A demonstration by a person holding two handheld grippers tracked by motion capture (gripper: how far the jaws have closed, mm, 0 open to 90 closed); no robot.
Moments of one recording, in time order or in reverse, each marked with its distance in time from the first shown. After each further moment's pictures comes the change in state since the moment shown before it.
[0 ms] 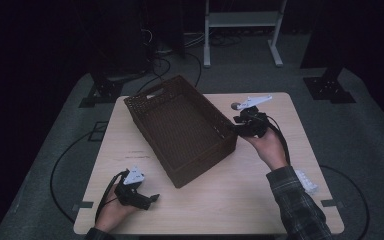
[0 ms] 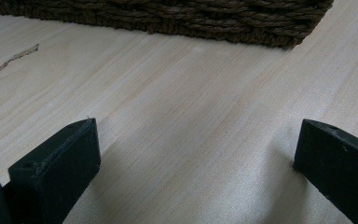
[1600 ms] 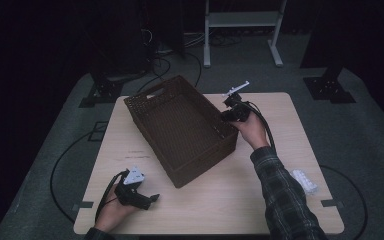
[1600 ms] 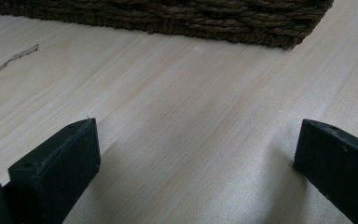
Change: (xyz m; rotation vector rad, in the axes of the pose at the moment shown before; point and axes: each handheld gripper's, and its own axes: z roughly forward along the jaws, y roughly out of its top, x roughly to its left) left arm 0.000 0.000 0.000 0.005 -0.001 0.002; right arm -0.035 0.027 0.084 0.161 0.005 0.056
